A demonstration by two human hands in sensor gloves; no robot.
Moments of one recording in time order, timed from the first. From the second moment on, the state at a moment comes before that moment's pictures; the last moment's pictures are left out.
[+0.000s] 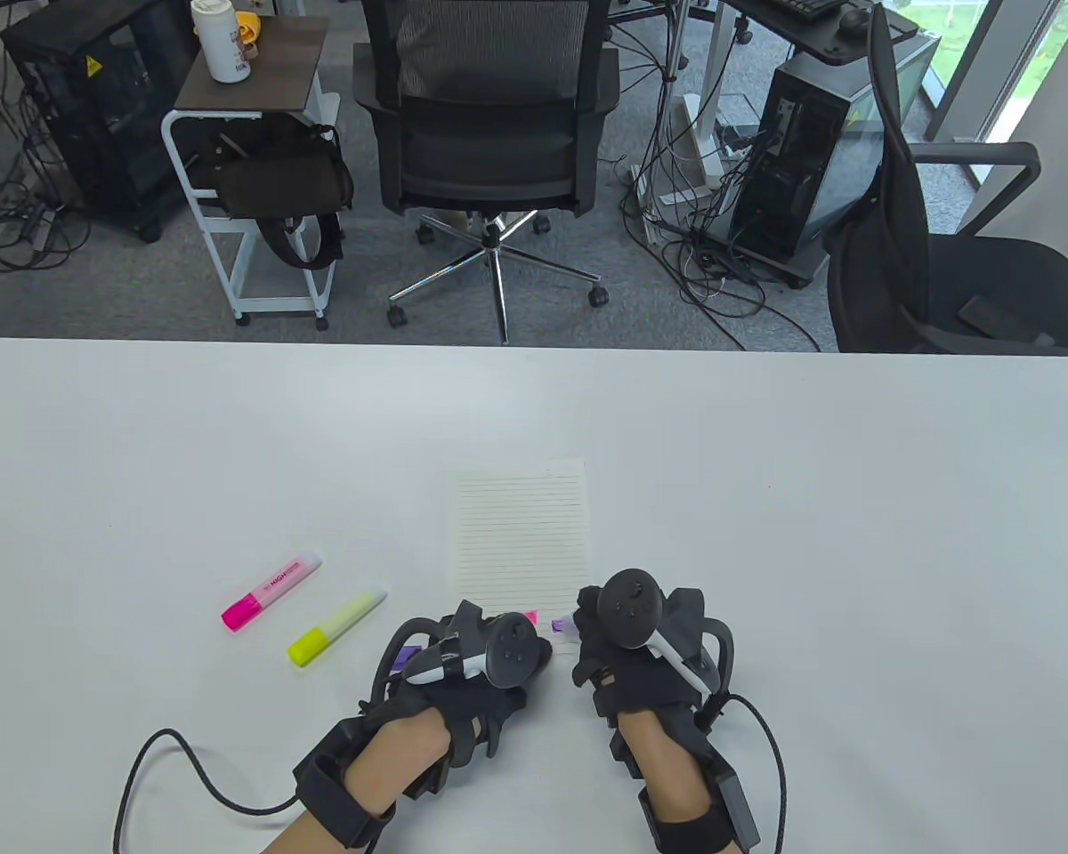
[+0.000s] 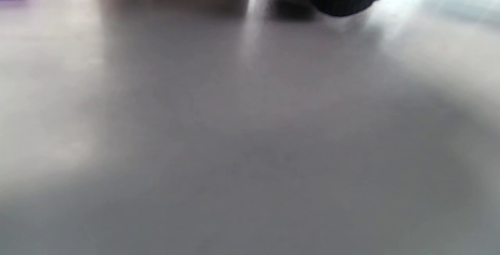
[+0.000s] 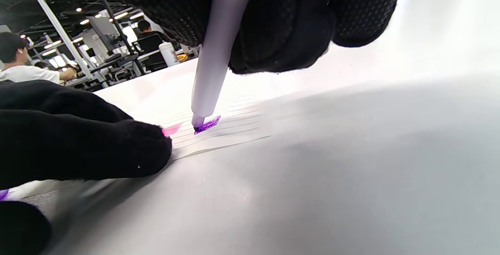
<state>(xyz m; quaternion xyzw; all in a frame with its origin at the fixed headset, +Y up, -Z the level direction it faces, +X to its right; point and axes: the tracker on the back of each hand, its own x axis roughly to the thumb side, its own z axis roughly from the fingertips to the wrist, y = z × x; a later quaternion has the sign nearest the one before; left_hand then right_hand) -0.085 -0.778 -0.301 -0.23 -0.24 0.01 0.94 0.099 -0.735 -0.310 0.02 0.08 0.98 0.16</state>
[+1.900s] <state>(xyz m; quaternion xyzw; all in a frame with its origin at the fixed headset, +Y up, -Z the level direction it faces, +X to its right) -0.085 -0.779 -0.301 -0.23 -0.24 0.01 0.94 0.099 -0.733 -0.308 0.02 0.07 0.99 0.14</state>
